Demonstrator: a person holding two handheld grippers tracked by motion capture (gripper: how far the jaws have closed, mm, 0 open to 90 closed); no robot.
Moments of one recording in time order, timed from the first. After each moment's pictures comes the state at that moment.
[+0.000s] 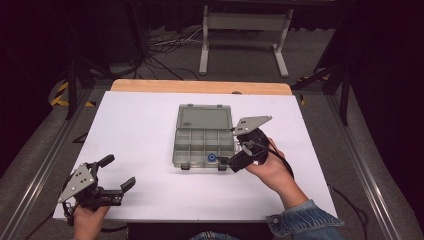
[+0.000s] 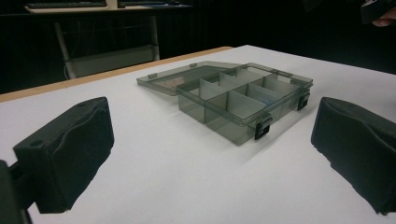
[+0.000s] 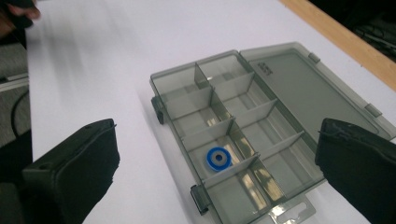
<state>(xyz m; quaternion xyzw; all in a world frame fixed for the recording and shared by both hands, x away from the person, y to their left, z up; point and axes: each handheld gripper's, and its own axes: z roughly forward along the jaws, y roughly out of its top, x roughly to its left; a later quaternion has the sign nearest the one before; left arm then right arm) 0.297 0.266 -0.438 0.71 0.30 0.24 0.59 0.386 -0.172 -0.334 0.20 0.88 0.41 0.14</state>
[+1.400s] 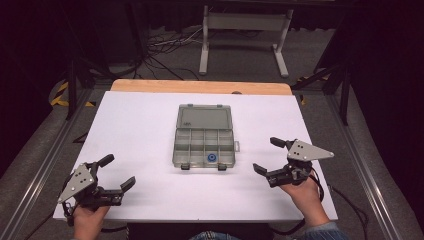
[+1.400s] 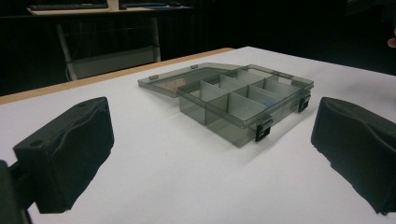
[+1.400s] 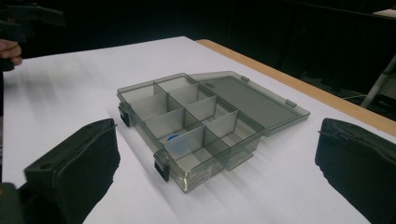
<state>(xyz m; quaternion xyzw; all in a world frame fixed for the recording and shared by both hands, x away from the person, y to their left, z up) 0.297 0.266 -0.437 0.71 0.30 0.25 0.59 0.338 -0.275 -0.375 0.24 0.78 0.54 0.23</state>
